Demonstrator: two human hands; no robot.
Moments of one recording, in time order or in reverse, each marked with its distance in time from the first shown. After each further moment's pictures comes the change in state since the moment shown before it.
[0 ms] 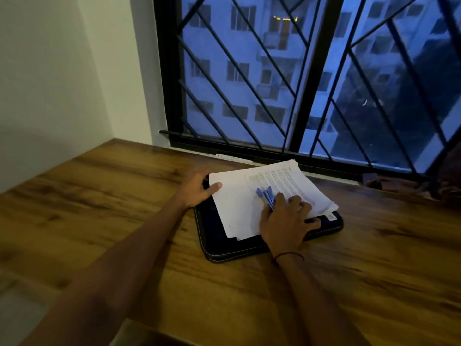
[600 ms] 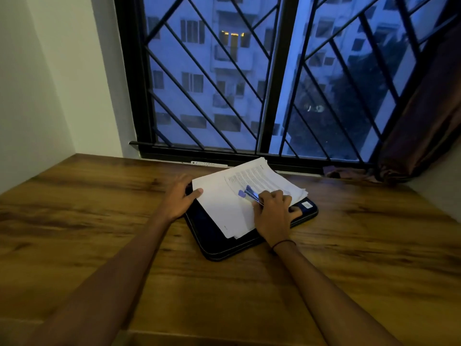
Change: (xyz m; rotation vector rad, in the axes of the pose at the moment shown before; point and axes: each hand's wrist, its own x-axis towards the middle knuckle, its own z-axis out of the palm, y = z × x) left_hand -0.011 -0.015 -0.003 -0.078 0.060 0.057; right_hand -0.003 0.003 -0.007 0.095 0.037 -0.036
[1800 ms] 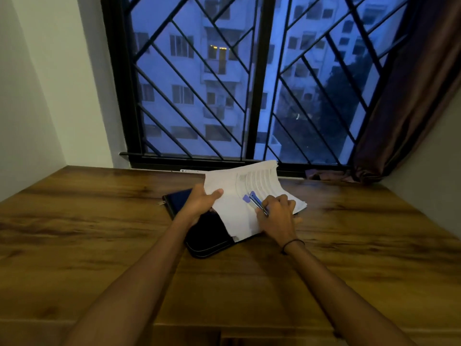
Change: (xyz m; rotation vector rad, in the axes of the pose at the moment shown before) left_hand -0.003 0.117 0.047 -0.545 -0.070 -0.463; right_hand 0.000 0.062 -0.034 0.240 -0.077 -0.053
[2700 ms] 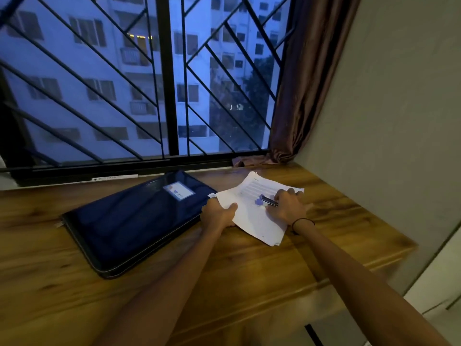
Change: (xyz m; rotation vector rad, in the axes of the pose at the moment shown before) left_hand -0.035 0.006 0.246 0.344 -0.068 -0.153; right_hand -0.012 0.175 -0.145 -0.338 -0.129 0.396
